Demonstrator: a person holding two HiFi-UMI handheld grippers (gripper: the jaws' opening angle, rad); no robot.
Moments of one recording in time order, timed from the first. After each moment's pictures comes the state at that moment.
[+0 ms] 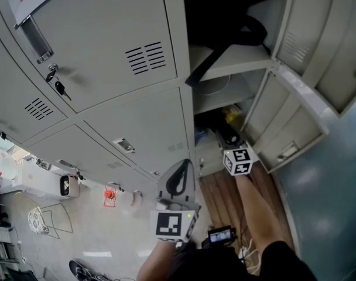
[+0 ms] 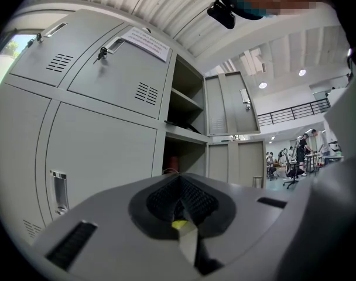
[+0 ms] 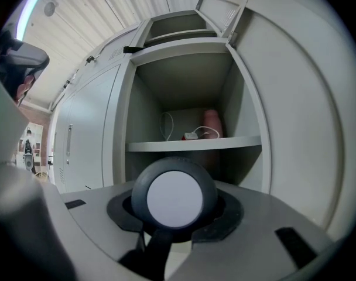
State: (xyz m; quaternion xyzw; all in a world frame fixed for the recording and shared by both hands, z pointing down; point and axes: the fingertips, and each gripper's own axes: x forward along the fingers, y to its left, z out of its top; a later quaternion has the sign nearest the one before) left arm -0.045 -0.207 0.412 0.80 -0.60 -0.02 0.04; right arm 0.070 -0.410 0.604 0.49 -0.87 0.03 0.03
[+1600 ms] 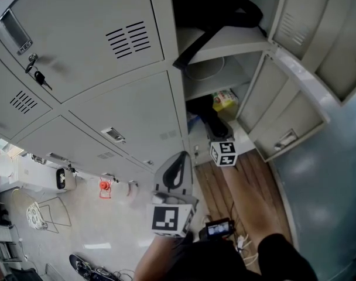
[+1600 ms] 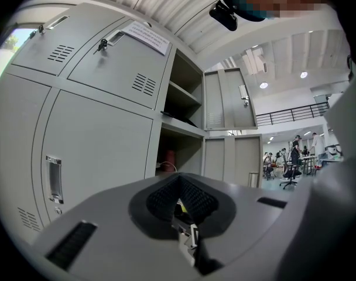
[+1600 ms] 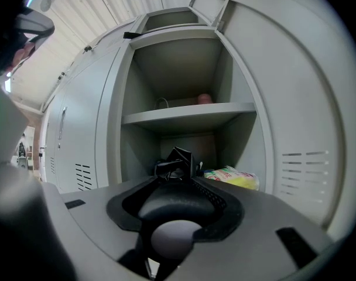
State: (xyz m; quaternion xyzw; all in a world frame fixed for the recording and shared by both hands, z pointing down) left arm -0.030 -0.206 0.433 0.80 -0.59 -0.01 0.06; right arm 0.059 -0.414 0.676 0.52 -0.85 0.06 0.03
